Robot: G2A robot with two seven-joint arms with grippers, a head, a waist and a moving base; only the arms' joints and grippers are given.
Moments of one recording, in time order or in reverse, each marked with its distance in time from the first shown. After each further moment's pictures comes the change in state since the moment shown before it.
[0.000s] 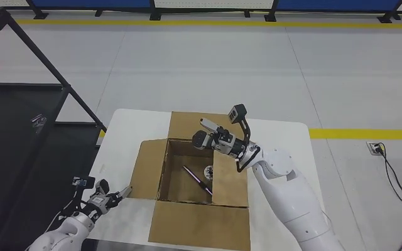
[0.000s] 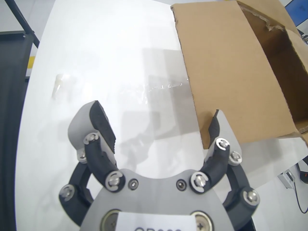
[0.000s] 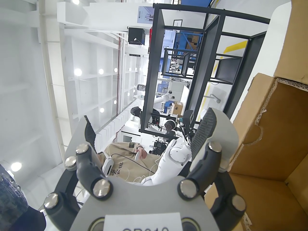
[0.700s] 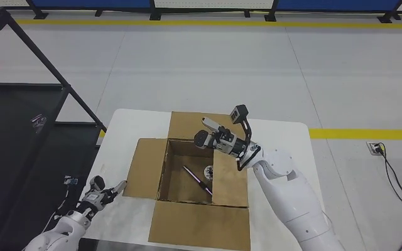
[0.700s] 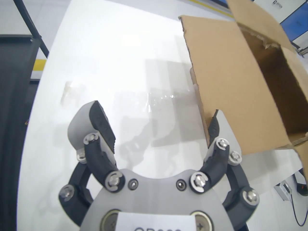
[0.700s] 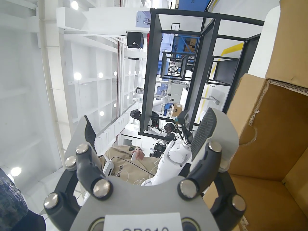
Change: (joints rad) left arm 0.026 -0.001 -0.045 -0.056 -0.050 0.014 0.084; right arm -0.002 0.003 0.011 0.014 -0.006 -0.009 -0.011
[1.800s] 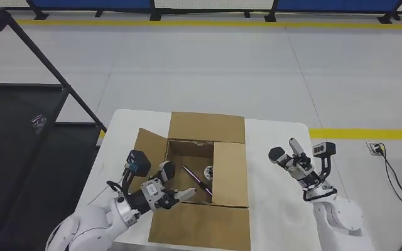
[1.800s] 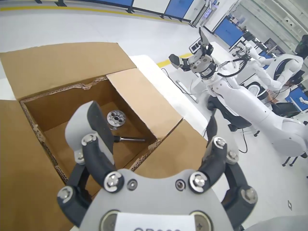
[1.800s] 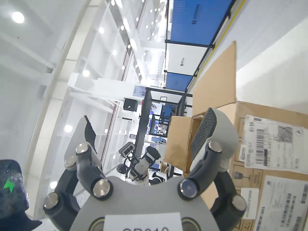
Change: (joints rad) left arm -0.190 -0.003 0.319 -0.407 -0.242 -0.026 -0.362; right arm -0.503 0.118 0.510 -0.315 -0.053 -0.068 -0.092
